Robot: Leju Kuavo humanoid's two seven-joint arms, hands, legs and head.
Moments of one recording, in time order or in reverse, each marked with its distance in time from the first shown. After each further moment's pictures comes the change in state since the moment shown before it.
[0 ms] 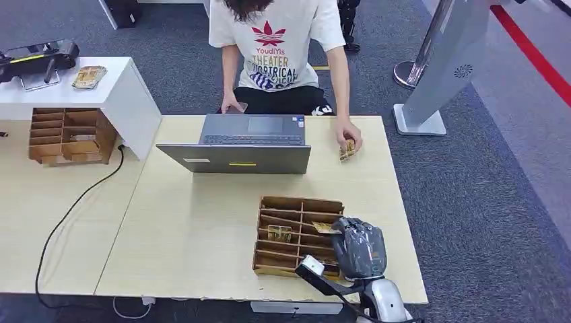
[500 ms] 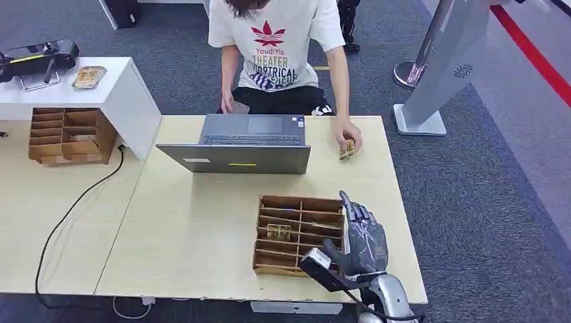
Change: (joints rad) left arm 0.002 0.000 0.000 0.000 0.011 0.002 -0.005; right arm 0.019 -0.019 -0.002 -0.129 -0.176 0.106 -0.044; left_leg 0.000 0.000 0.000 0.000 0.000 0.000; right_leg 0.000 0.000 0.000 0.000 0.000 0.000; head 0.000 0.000
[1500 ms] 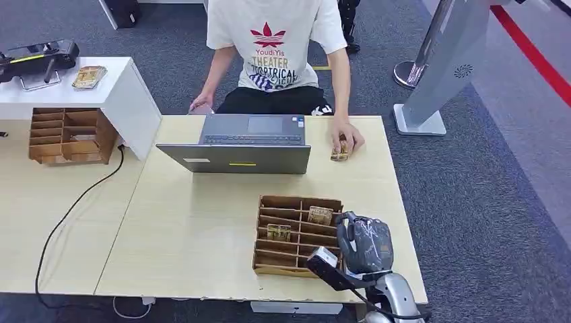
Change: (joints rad) left arm 0.000 0.000 0.000 0.000 -0.002 0.000 -0.006; right arm 0.001 -0.034 0.000 -0.029 -0.053 0.019 -0.010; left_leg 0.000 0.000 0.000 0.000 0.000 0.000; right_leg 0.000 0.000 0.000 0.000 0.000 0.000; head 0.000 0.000
